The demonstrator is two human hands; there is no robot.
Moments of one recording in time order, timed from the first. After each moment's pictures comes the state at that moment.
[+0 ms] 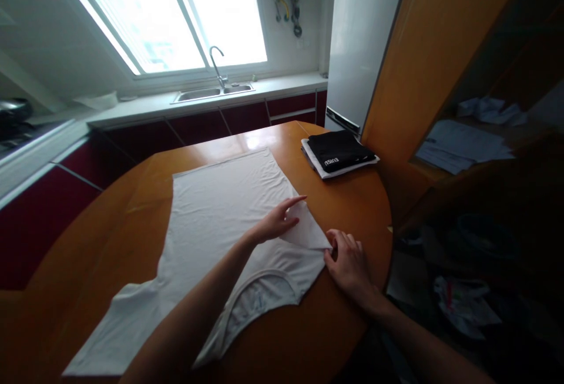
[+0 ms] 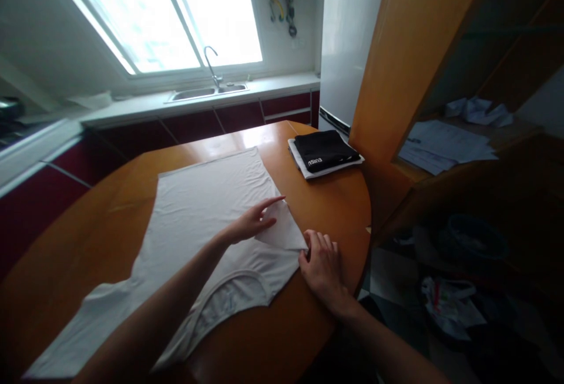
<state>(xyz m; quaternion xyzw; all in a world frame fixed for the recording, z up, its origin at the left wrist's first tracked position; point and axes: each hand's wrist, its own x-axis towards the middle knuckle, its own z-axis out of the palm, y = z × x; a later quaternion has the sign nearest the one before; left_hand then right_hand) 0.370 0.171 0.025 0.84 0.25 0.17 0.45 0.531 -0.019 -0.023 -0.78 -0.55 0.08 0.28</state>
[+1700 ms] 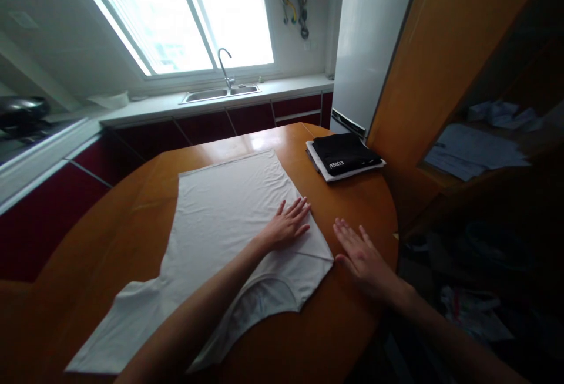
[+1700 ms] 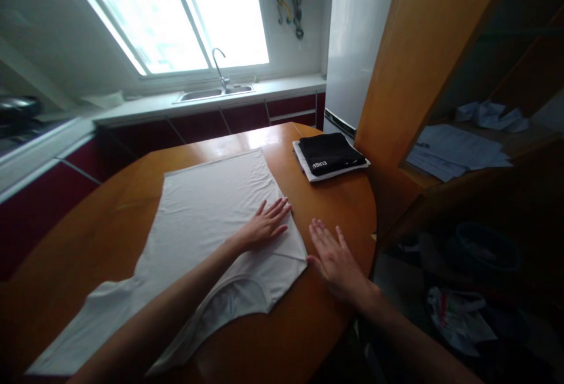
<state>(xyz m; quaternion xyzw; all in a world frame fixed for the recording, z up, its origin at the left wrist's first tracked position) 0.376 0.173 -0.010 0.97 0.21 0.04 0.10 0.583 -0.026 -0.010 -0.65 -0.74 0.08 0.16</state>
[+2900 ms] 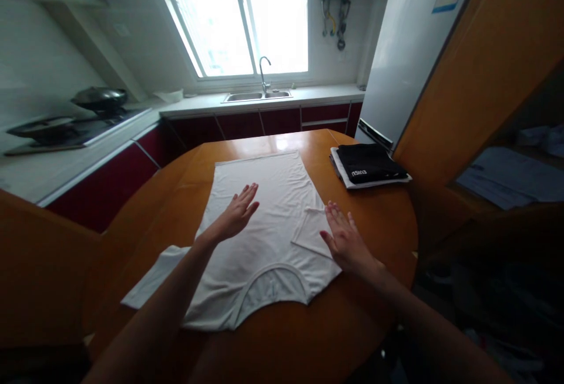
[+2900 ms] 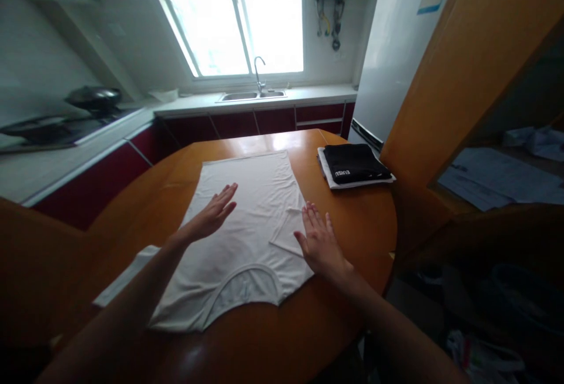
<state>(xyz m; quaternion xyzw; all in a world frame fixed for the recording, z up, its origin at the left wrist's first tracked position) 0.218 0.197 0.038 0.86 0.47 0.14 0.15 0.534 0.043 0.016 -0.64 -0.74 0.09 0.17</state>
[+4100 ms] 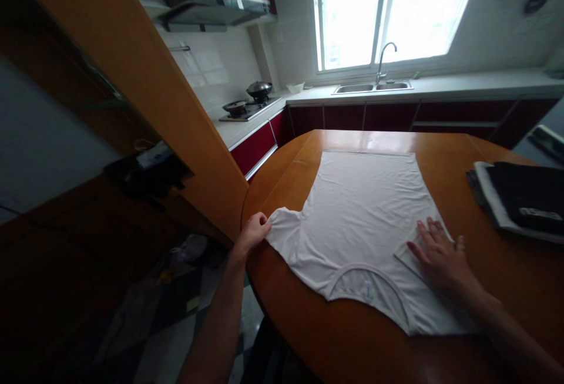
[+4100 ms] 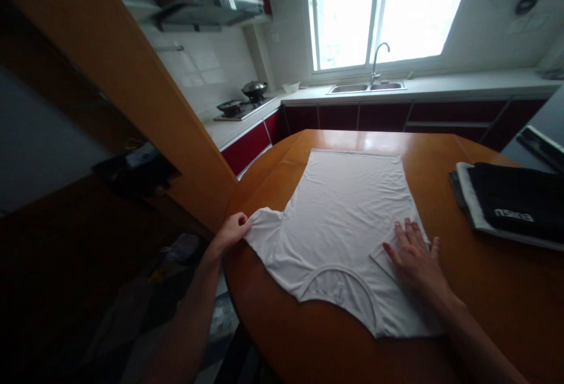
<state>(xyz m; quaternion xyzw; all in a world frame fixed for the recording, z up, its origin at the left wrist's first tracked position) 0.017 0.042 0.014 0.51 0.82 0.23 0.16 0.512 0.108 -0.055 -0.62 -0.77 0.03 0.14</state>
